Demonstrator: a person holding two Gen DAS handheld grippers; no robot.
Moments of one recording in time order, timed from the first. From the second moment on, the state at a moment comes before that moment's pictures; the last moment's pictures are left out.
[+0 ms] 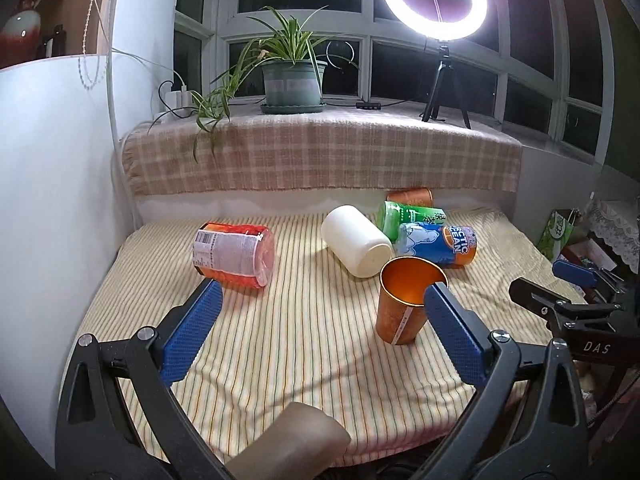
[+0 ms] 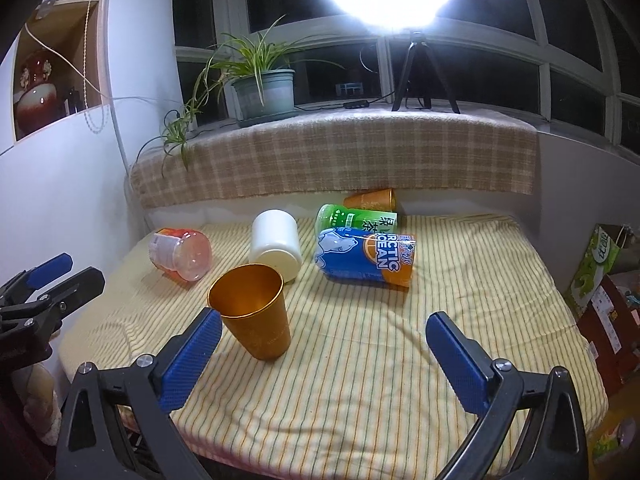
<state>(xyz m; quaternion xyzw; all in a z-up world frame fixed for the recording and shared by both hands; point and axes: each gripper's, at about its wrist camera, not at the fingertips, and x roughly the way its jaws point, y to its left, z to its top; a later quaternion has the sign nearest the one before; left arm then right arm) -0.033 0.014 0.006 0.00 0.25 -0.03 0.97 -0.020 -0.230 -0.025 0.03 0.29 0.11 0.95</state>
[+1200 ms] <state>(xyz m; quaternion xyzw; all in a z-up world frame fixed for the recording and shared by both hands) -0.030 0.017 0.007 0.00 0.25 -0.03 0.97 -0.011 -0.233 -0.033 0.04 0.30 0.10 0.95</state>
